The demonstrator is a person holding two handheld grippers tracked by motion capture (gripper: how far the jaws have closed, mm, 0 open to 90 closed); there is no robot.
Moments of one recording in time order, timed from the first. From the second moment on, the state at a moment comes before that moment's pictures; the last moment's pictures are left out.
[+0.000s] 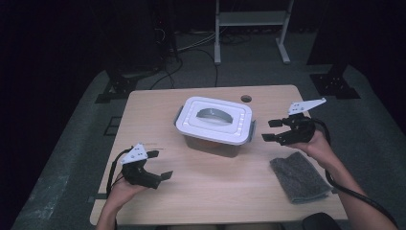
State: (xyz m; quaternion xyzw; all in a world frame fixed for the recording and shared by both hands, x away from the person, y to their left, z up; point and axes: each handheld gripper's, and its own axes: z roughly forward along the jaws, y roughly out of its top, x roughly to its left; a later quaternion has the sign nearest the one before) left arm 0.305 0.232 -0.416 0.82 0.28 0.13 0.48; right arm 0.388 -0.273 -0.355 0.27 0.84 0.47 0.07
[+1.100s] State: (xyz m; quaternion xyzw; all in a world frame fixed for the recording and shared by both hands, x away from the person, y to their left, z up) left arm 0.305 0.232 -0.417 0.82 0.28 0.13 0.48; right arm 0.370 -0.302 -0.400 0.31 0.82 0.47 0.05
